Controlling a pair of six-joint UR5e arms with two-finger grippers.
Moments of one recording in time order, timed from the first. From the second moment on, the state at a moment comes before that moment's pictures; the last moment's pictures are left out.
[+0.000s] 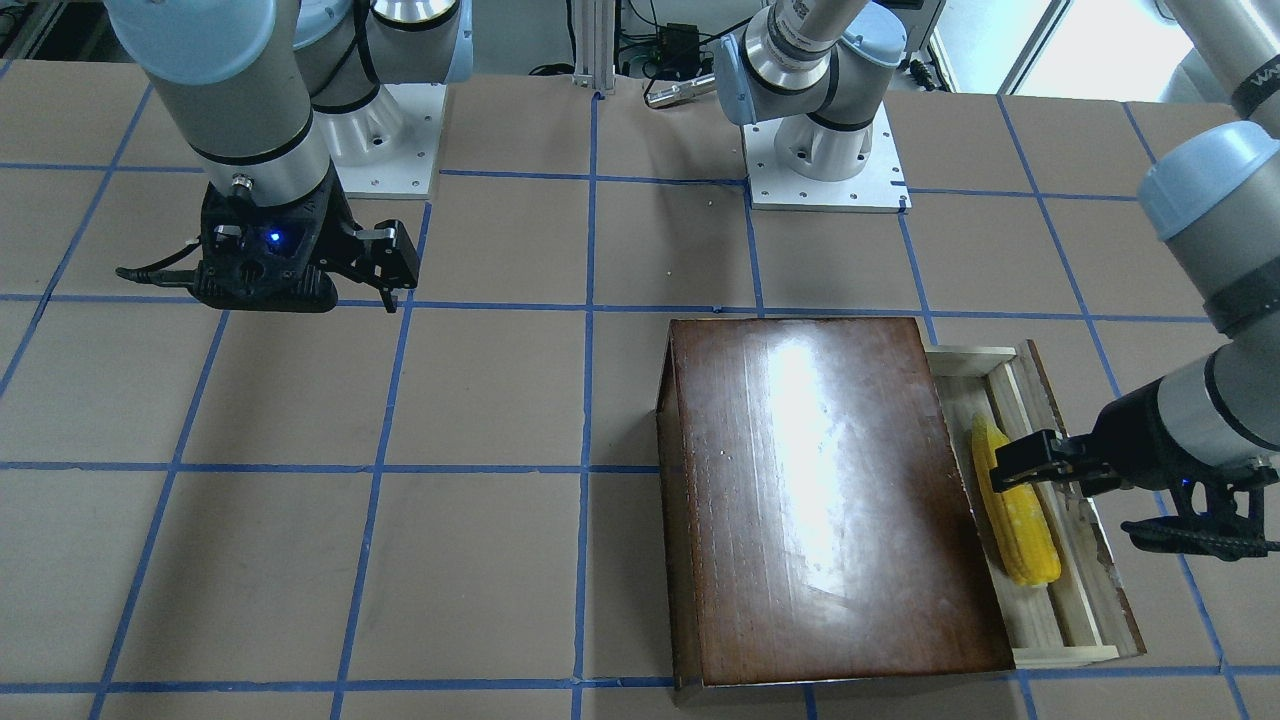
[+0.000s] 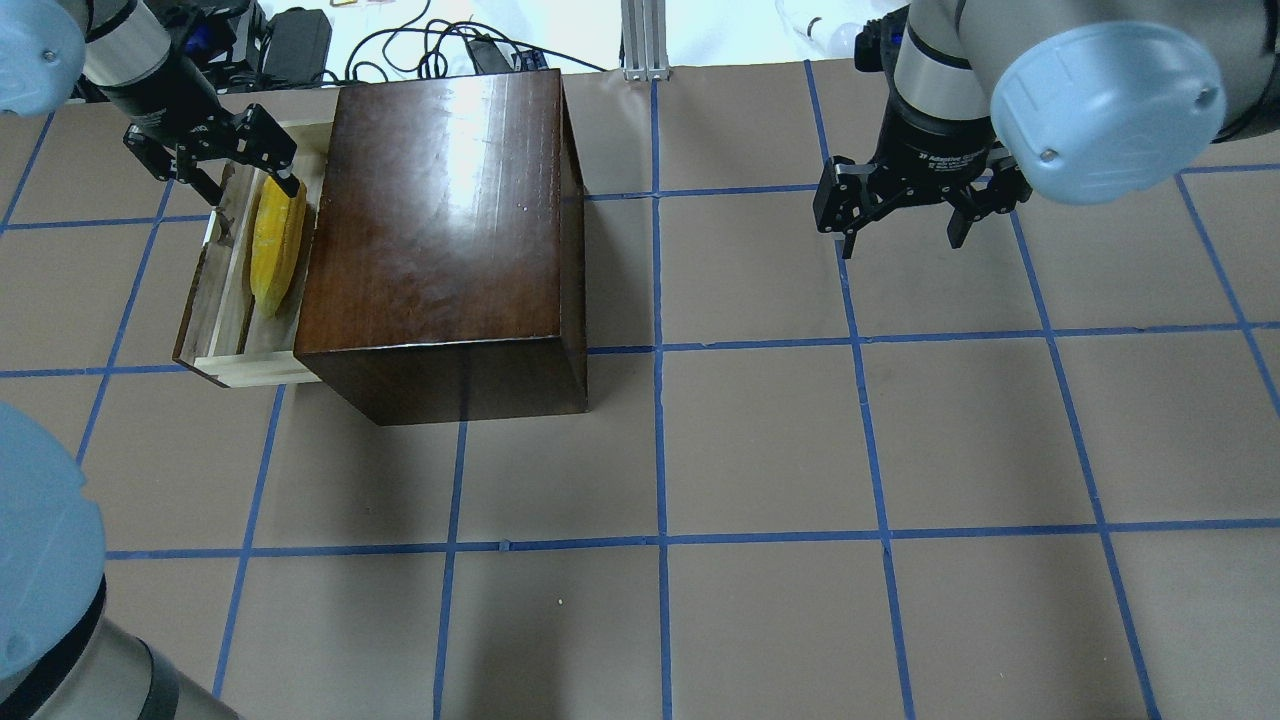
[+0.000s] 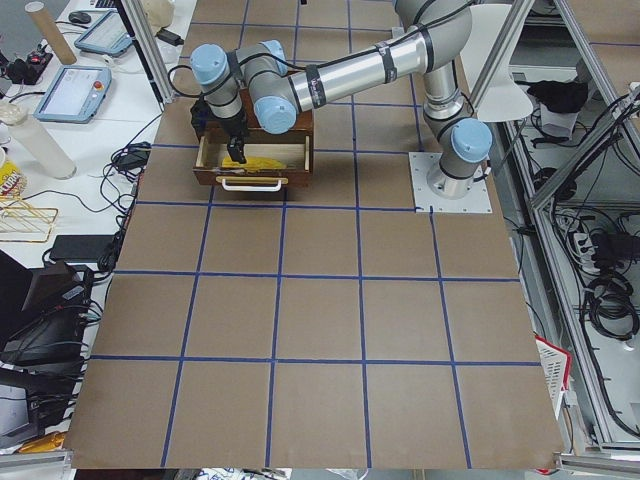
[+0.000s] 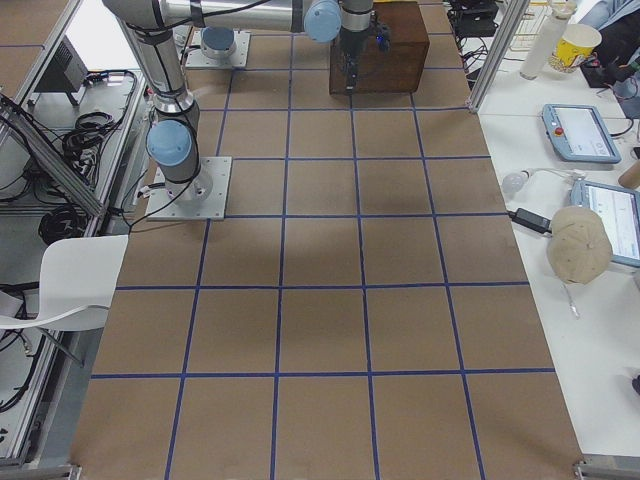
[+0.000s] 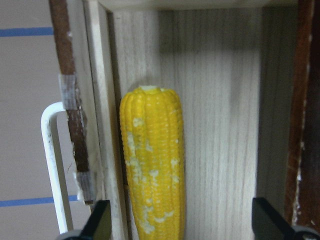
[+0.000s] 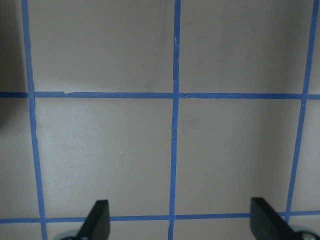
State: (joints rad) left arm -1.27 -1.99 -1.31 -1.51 1.50 0.33; right arm 1.65 -1.48 1.58 -1.62 -1.63 0.06
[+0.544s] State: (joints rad) left arm -1.42 -1.90 -1.31 -1.56 1.61 0.25; right arm 1.65 -1.48 1.58 -1.63 -1.63 0.06
